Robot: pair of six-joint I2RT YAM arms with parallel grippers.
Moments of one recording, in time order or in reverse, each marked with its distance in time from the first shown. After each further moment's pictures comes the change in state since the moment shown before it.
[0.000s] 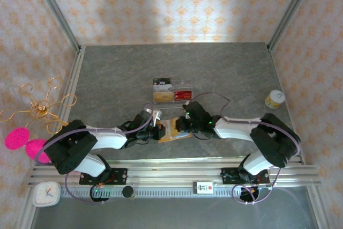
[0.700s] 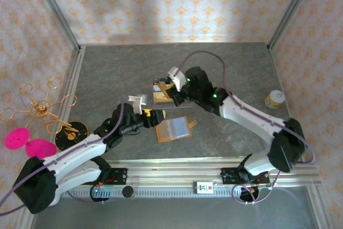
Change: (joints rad) left arm 0.117 -0.500 0.043 -0.202 -0.003 -0.039; right arm -0.049 -0.012 0.576 -0.328 -0.029 -0.916
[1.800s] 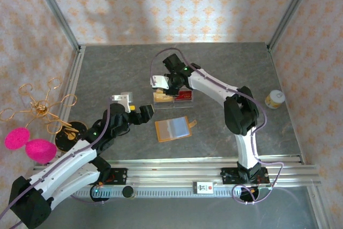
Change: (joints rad) left arm 0.054 -0.167 0.054 -0.277 -0.275 0.093; right arm -0.068 0.579 0.563 -0.496 0.029 -0.817
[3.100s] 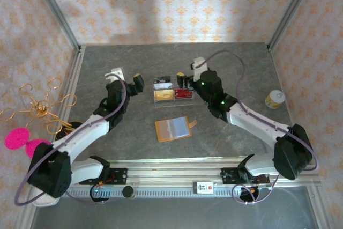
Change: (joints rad) left arm 0.225 0.441 0.208 0.347 -0.351 0.195; right arm -0.021 -0.740 -0.862 0.929 0.506 1.092
